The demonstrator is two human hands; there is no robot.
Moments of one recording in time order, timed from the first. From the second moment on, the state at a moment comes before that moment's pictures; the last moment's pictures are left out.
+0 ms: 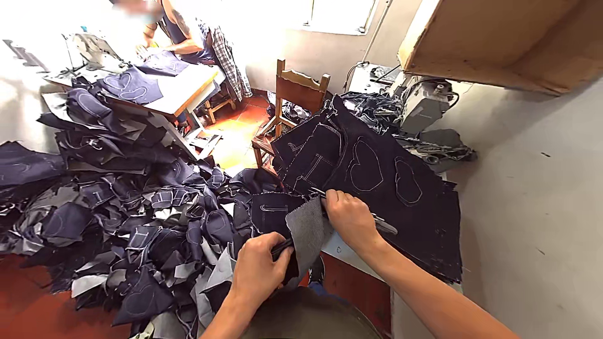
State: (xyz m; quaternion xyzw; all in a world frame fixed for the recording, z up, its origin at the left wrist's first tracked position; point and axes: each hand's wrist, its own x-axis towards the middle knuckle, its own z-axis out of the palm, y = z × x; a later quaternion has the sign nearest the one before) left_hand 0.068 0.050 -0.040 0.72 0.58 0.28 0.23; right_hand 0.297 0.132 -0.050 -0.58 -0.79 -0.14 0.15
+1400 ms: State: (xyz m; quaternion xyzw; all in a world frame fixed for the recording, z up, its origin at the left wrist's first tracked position) left_hand 0.257 0.208 -0.019 0.66 0.63 0.39 0.10; right_hand 0.440 0.185 0.027 -0.66 -0.65 0.17 0.34
